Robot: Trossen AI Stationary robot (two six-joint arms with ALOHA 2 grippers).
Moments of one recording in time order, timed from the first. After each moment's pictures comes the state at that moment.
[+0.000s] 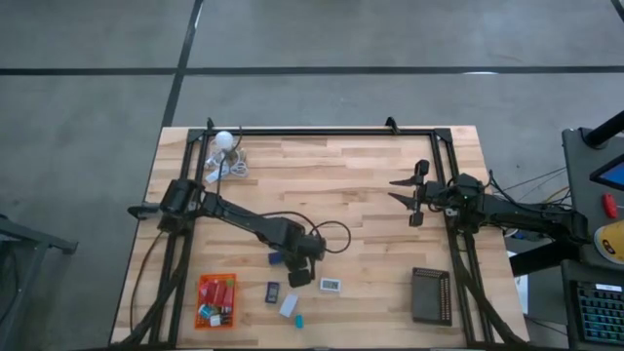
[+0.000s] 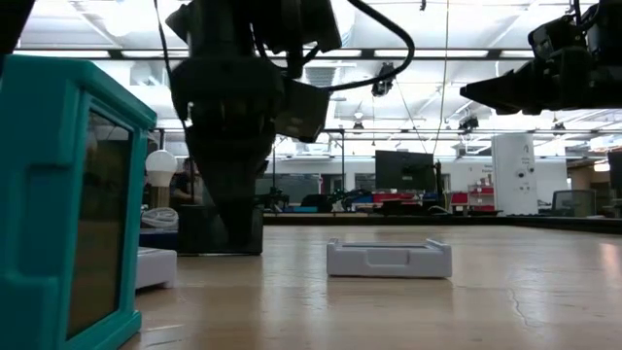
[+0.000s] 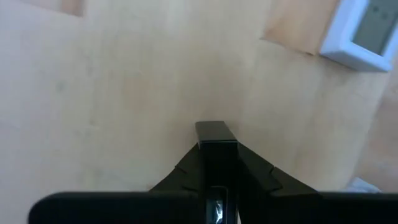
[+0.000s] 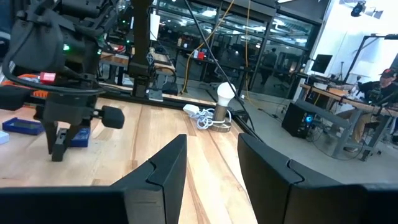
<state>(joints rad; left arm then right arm) -0.24 2.03 1.36 -0.70 0.10 -0.48 -0.29 0.32 0.01 0.36 -0.13 -0.19</state>
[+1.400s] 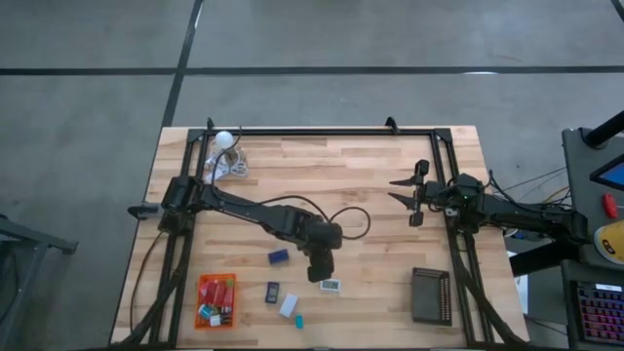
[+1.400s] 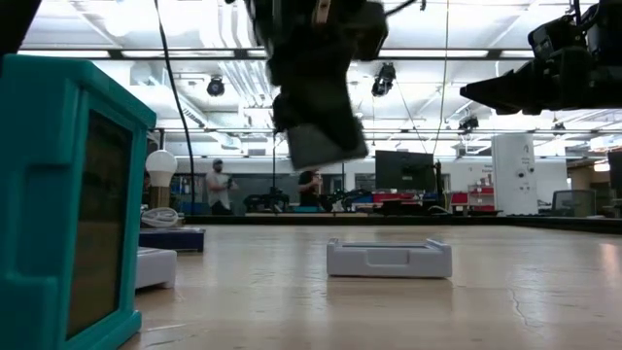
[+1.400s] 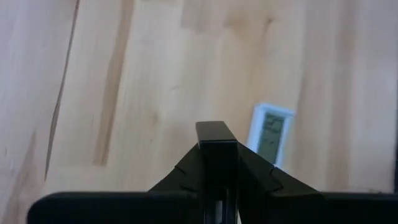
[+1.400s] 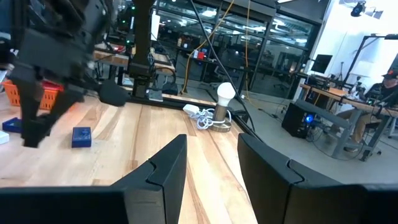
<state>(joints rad) -0.19 2.03 1.59 -0.67 0.08 -0.38 -0.29 0.32 0.01 0.36 -0.13 -0.19</state>
